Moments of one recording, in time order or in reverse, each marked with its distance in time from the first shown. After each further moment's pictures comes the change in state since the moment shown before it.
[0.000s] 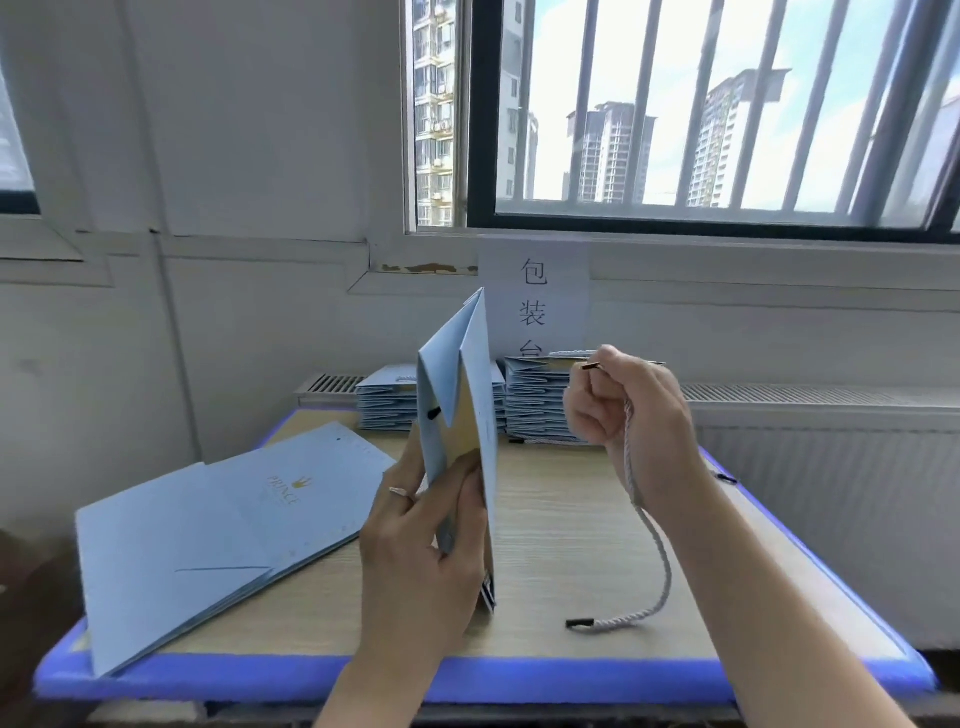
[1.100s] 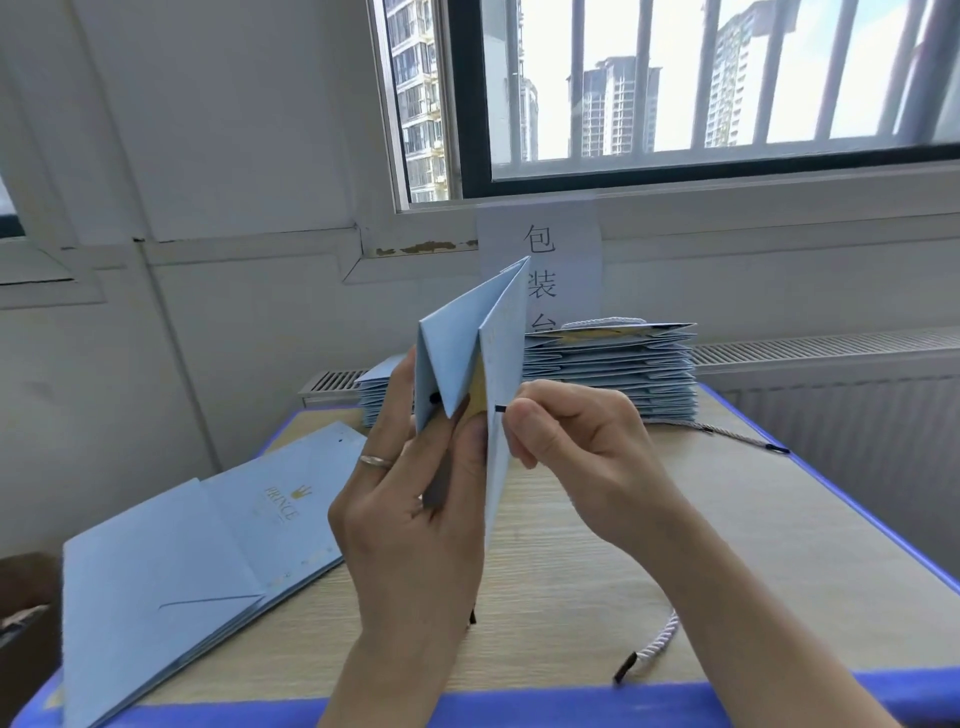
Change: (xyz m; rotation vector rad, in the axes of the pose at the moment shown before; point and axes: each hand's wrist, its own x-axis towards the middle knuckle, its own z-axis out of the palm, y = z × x) left_hand 0.028 0.008 0.014 -0.030 0.159 0.082; right_hand -0.016 0.038 0.020 -0.348 -0.244 -0.200
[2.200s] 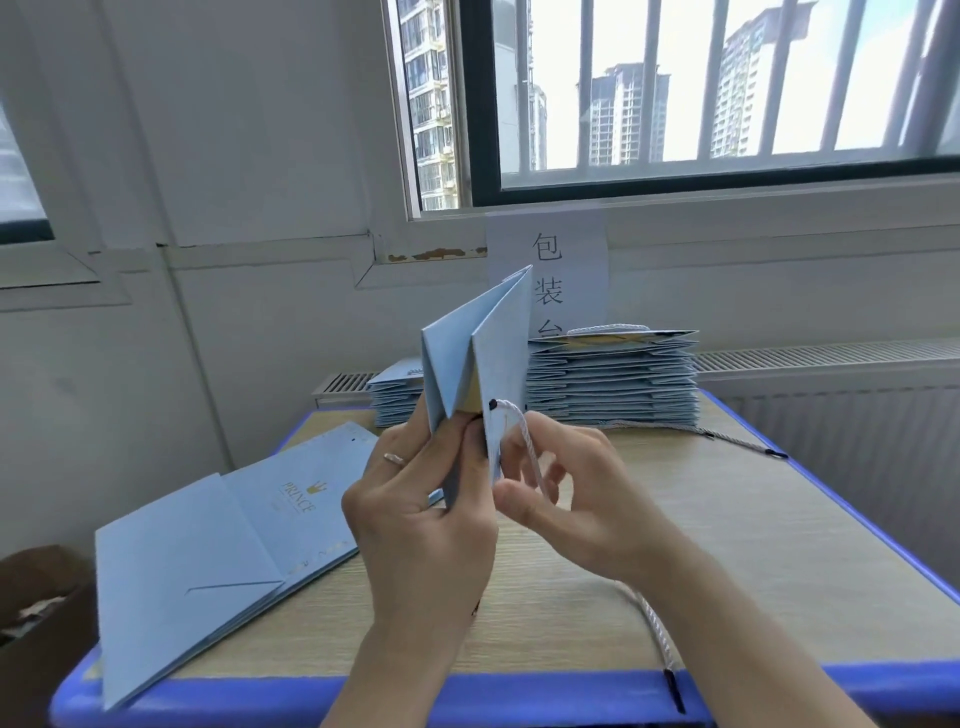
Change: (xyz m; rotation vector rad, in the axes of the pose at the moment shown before) left_hand 0.001 0.007 -0.010 -0.045 -0.044 -0.123; right_hand -0.018 0.017 0.002 -0.353 -0.093 -0.037
